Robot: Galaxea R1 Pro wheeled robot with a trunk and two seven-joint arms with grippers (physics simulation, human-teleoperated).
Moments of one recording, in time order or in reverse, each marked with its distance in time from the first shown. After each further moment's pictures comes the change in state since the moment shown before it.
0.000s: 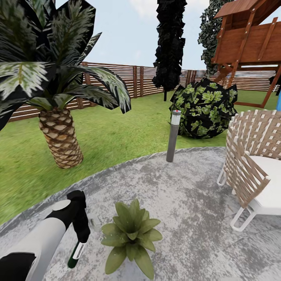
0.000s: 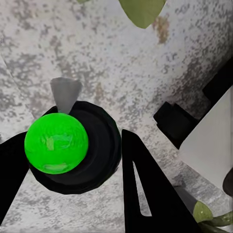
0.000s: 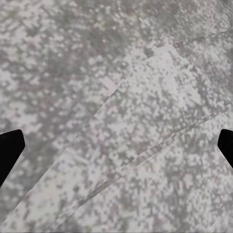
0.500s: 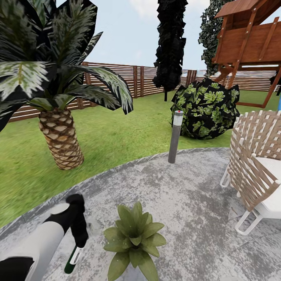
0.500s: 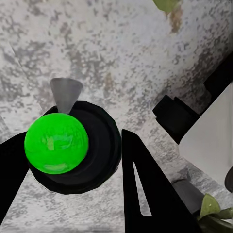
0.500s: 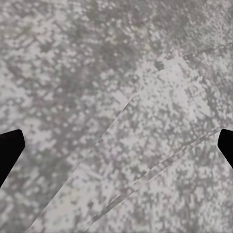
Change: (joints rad) left arm 0.027 0.008 -0.002 0.005 -0.002 -0.002 0.014; right arm 0.000 0.000 0.000 0.000 0.000 0.000 0.000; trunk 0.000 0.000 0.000
